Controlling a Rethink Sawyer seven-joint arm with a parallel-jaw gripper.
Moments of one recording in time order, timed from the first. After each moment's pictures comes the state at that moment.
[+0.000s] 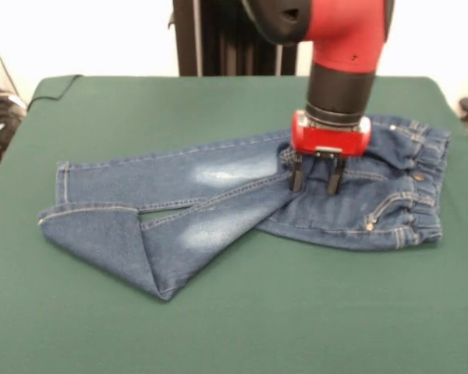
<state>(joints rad) -0.06 -0.45 0.17 1.53 -0.81 0.42 2.51</state>
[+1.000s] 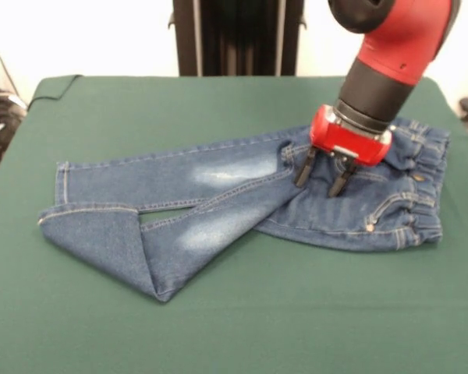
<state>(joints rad) 0.26 -0.30 -0.19 1.35 -0.51 0.48 2.52</state>
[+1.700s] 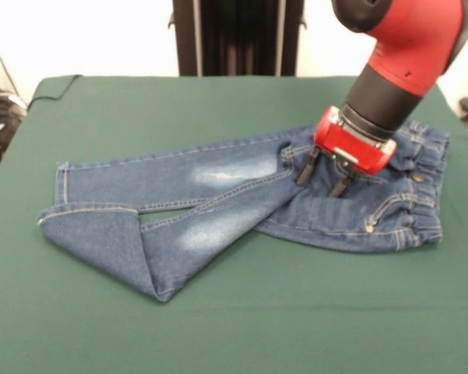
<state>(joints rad) 0.35 -0.20 -0.37 1.30 -0.20 0.49 2.58</state>
